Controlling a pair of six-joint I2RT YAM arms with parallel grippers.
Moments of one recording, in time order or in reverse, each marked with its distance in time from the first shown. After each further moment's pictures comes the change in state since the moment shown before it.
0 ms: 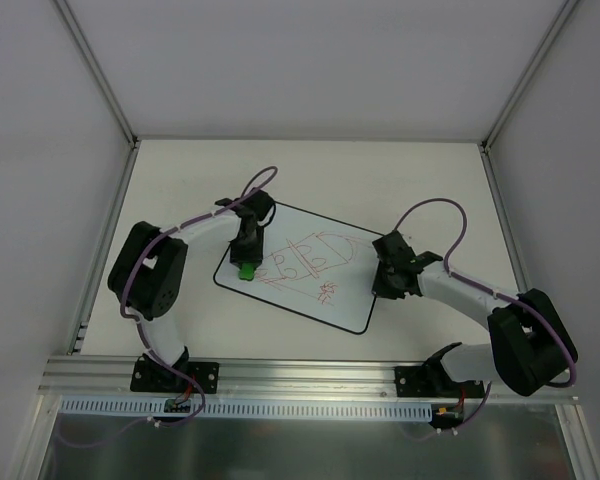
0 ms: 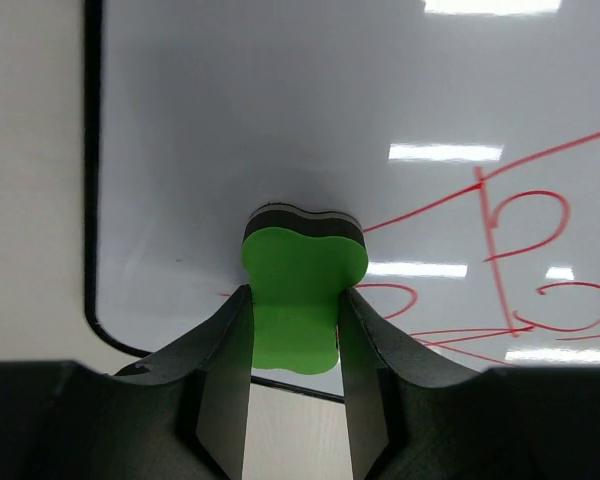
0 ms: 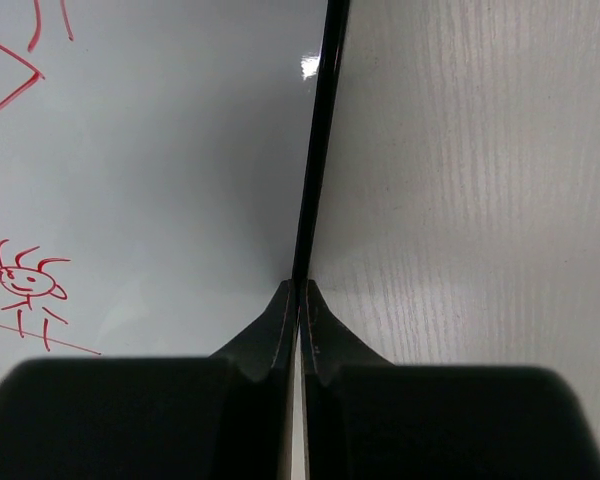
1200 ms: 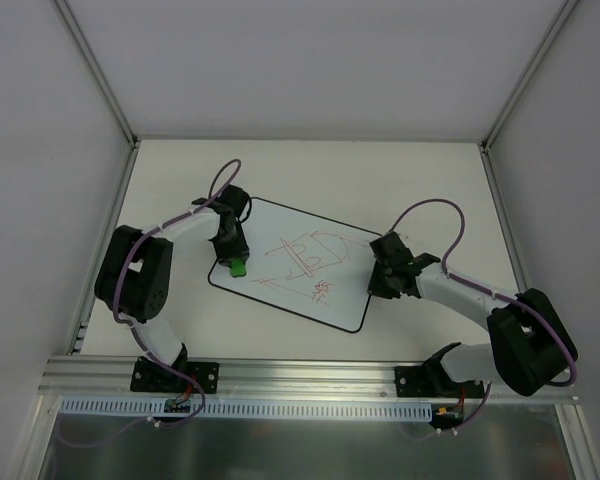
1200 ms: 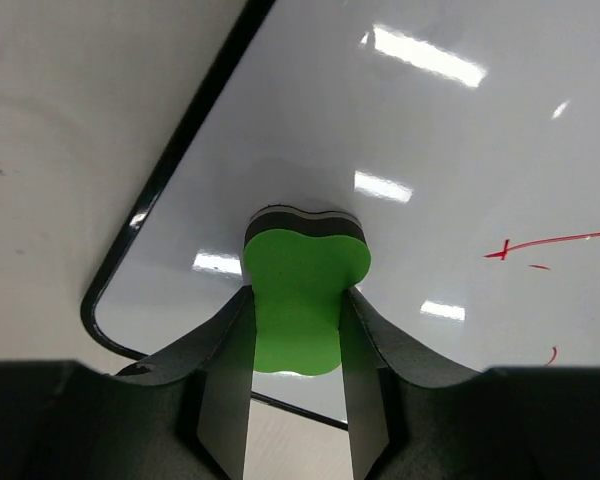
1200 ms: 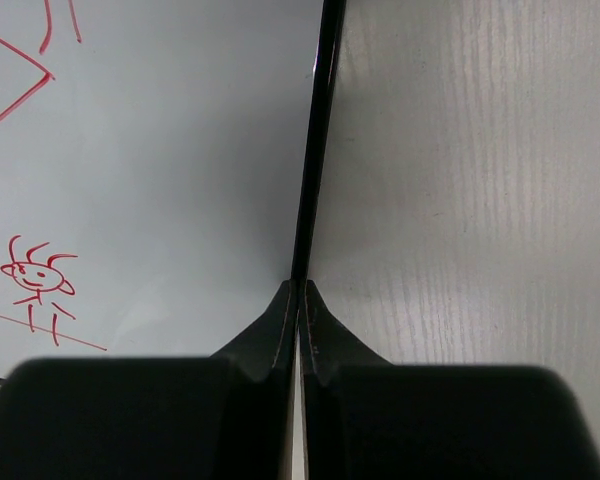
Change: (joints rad) left arm 0.107 -0.025 -0.036 0.024 0.014 -0.199; right arm 0.027 0.001 -0.008 0.047 -0.006 0.032
